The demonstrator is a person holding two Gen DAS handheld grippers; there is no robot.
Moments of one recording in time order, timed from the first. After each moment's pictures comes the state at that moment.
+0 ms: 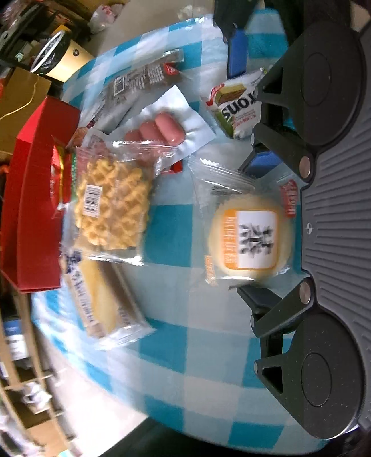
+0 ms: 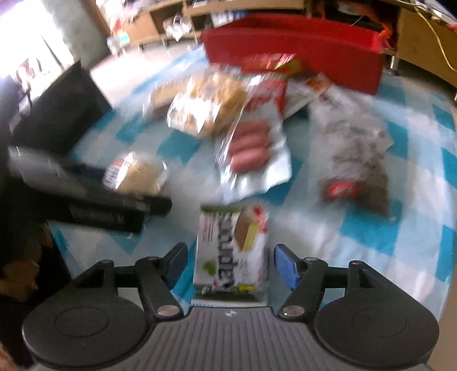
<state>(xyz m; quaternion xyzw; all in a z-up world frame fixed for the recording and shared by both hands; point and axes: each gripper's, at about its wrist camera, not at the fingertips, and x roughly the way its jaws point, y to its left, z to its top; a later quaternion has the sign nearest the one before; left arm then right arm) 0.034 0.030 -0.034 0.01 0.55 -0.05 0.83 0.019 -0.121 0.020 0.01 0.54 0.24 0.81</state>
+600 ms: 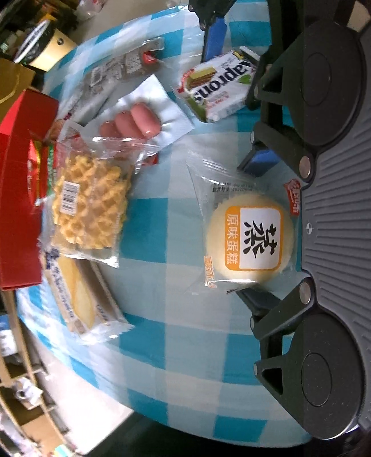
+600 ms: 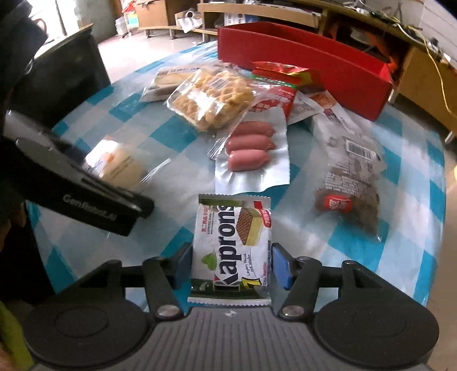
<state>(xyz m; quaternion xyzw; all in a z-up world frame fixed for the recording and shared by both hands) 0.029 0.017 -0.039 0.05 0.58 -0.02 0.81 0.010 -0.114 0.020 -0.07 0.51 0.23 0.83</state>
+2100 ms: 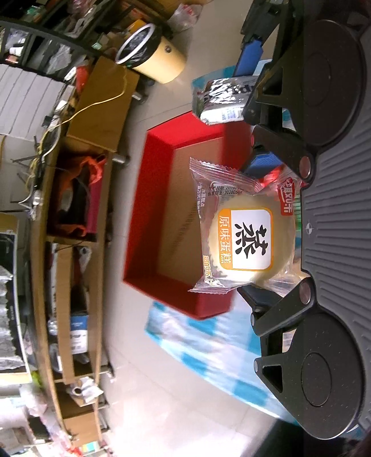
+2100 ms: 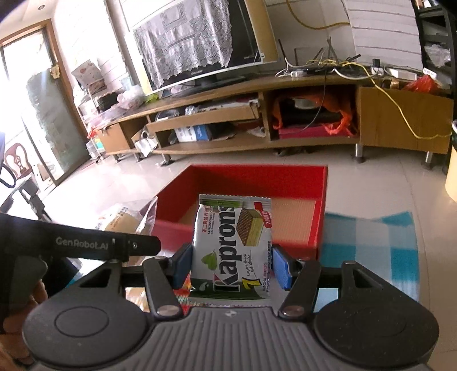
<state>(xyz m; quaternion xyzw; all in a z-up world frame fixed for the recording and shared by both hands) 0.194 -0.015 0.066 -0.03 0.44 -0.02 0.90 0.178 -0.190 0.096 0.11 0.37 0.17 0.91</state>
